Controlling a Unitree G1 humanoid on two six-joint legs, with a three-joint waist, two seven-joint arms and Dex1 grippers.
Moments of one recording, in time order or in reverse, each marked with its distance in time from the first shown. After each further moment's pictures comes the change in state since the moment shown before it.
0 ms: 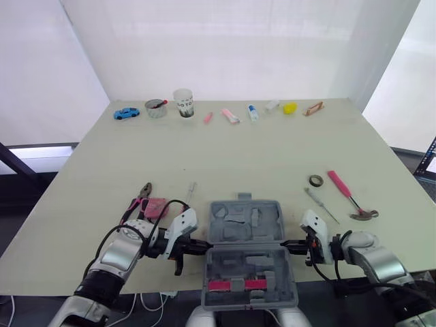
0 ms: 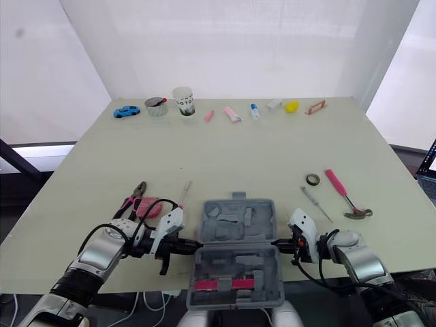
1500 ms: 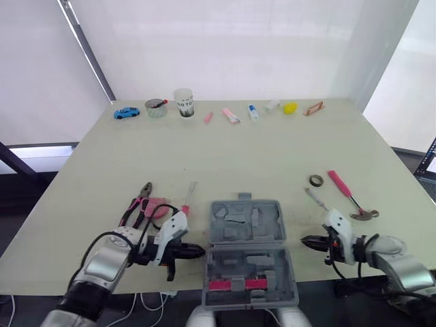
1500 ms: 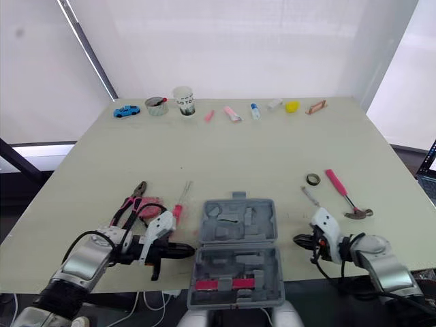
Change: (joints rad) left arm 0.148 0.090 0.115 -0.147 -0.080 0.088 0.070; right arm 0.144 -0.127 -0.168 -0.069 0.028 -0.107 -0.109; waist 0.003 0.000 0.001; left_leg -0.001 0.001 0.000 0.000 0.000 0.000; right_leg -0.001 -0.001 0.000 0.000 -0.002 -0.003
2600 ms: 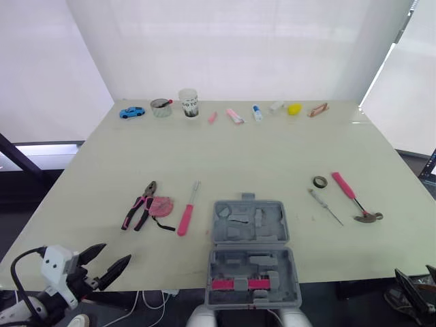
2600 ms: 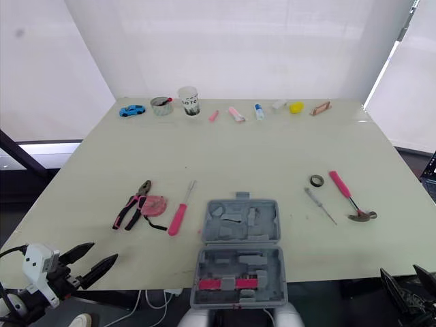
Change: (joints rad) left arm 0.511 -0.153 0.659 0.024 -0.232 -0.350 0.254; right arm 0.741 0.348 -0.636 -0.213 0.343 -0.443 -0.214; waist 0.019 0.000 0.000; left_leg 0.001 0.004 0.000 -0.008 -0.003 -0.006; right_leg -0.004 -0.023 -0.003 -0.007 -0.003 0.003
